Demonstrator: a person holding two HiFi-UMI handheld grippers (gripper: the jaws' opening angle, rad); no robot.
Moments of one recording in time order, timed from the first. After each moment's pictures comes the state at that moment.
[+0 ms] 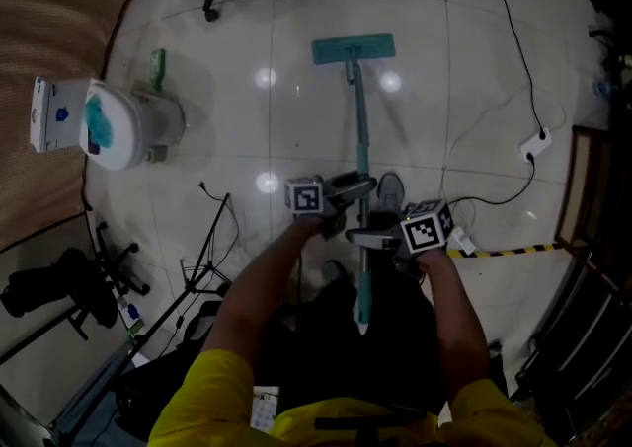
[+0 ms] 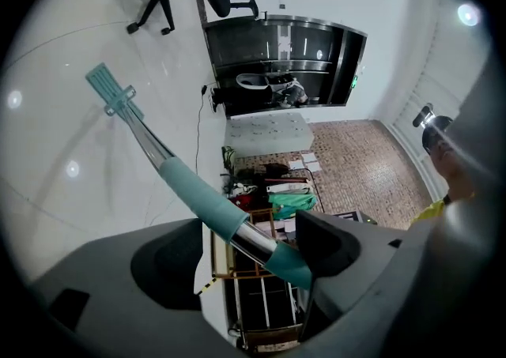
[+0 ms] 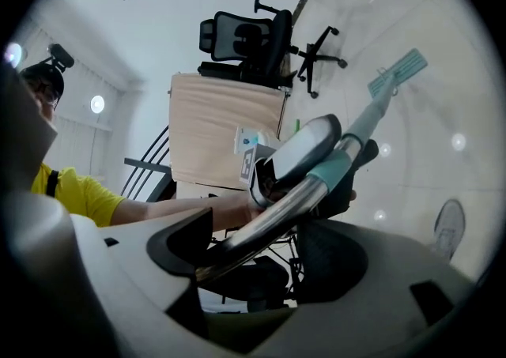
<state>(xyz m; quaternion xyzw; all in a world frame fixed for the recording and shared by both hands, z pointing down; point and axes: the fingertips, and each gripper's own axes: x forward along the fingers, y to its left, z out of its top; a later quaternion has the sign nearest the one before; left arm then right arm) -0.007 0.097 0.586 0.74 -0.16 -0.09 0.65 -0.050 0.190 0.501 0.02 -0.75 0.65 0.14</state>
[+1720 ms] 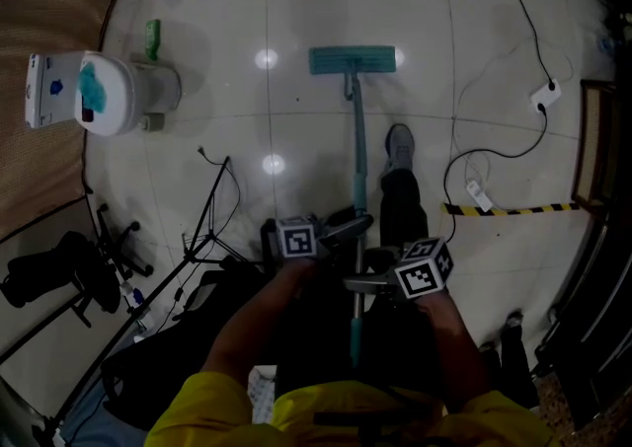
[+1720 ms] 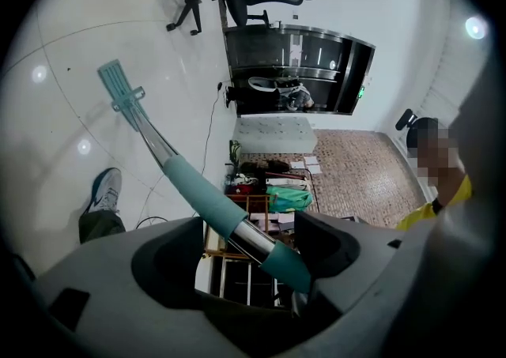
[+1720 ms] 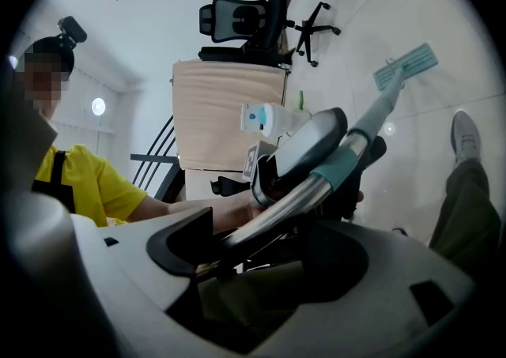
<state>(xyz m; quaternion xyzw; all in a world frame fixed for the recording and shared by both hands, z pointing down) -0.029 0.339 0.555 0.68 -0.17 -0.11 0.70 -0.073 0.431 0.469 -0.01 -0.71 0.69 0.14</state>
